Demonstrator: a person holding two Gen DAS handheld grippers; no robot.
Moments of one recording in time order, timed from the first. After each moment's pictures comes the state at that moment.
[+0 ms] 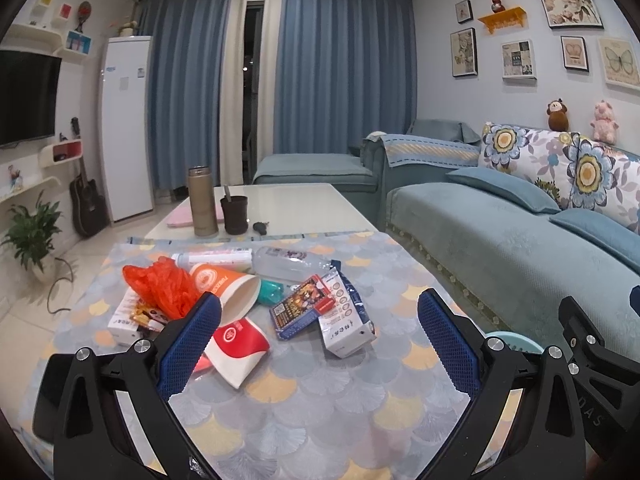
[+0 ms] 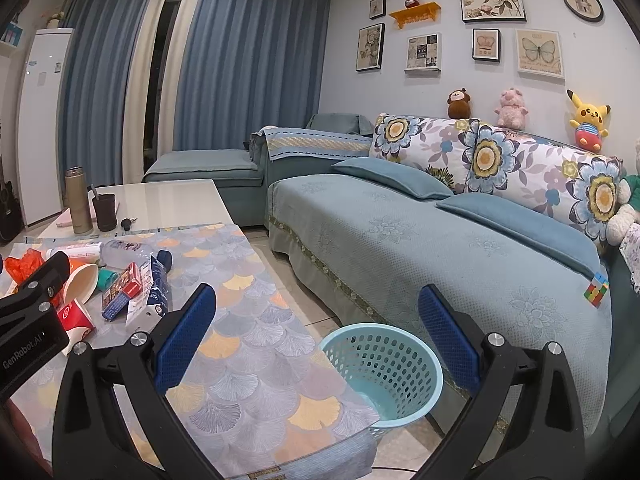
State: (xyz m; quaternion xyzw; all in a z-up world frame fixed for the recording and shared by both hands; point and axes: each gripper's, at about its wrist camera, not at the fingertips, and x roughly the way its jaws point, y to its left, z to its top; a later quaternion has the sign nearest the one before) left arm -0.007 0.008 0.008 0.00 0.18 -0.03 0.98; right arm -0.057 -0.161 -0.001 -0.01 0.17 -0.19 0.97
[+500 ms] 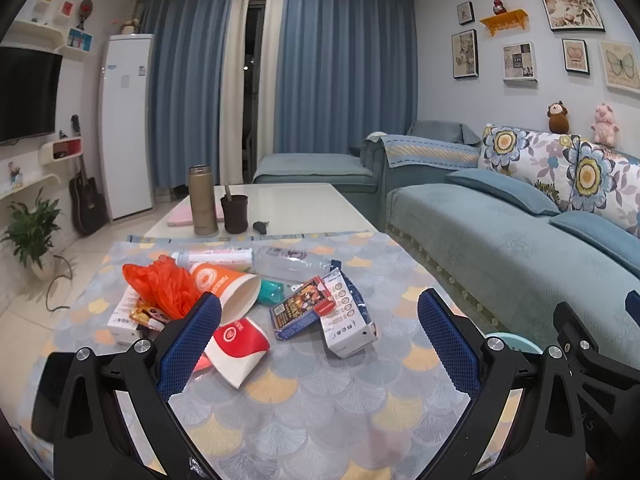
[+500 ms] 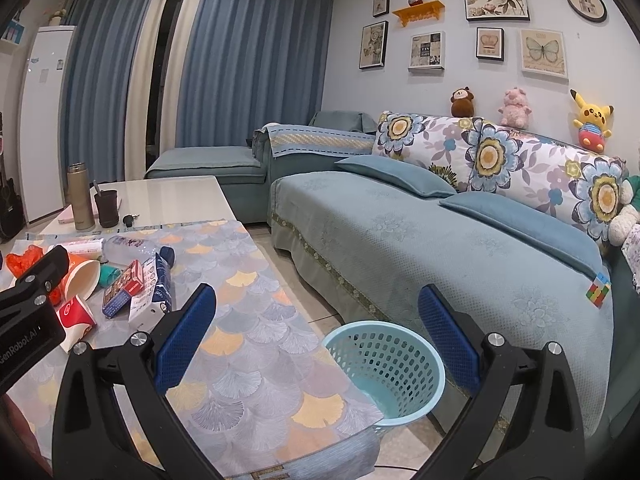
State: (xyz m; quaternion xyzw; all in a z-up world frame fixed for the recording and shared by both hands) left arm -0.007 0.009 0.007 0.00 0.18 -0.03 0.98; right arm -0.052 -0.157 -0.004 -0.01 0.17 -0.19 0.97
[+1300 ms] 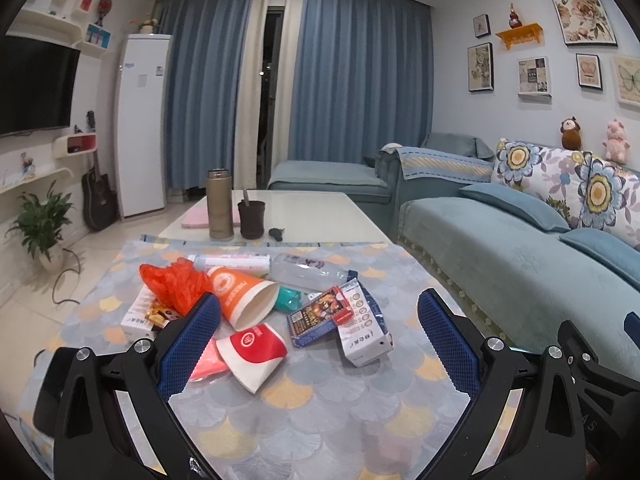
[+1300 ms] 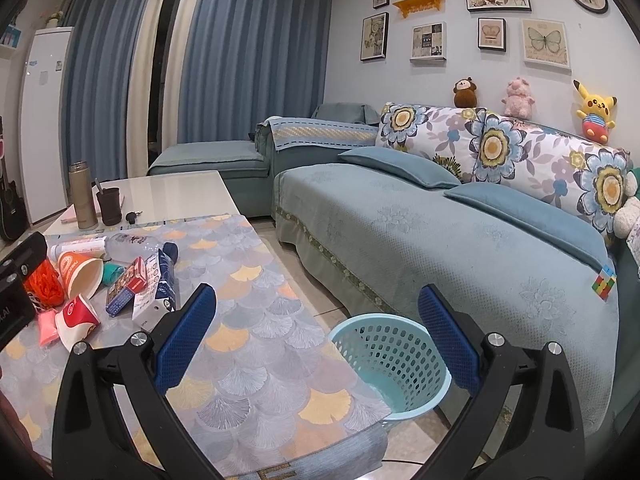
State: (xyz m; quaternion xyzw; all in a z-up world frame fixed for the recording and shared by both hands) left arm -0.010 0.030 0.010 -0.03 0.17 0.00 0.99; right arm -0.047 -0.155 -0.006 0.00 0.18 -0.18 0.97
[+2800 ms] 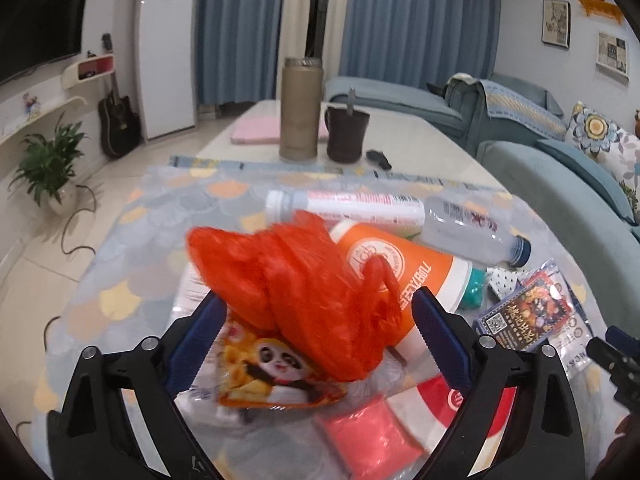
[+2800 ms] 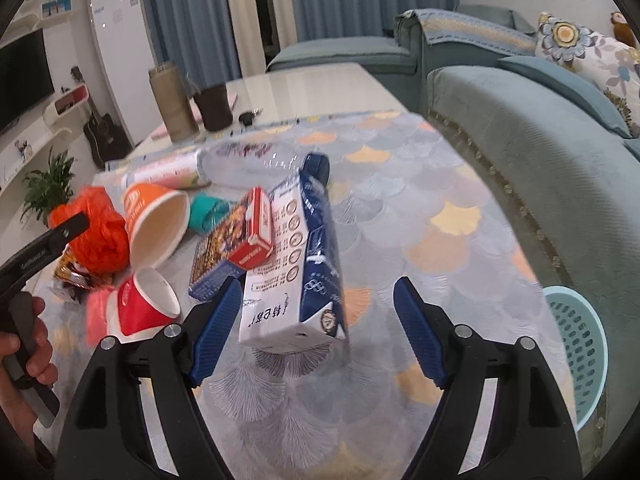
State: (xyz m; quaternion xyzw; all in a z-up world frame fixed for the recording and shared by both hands) left arm 0.161 0.203 -0.068 -0.05 0.33 0.05 0.94; right arm 0.162 -0.067 -0.095 0.03 0.38 0.07 0.92
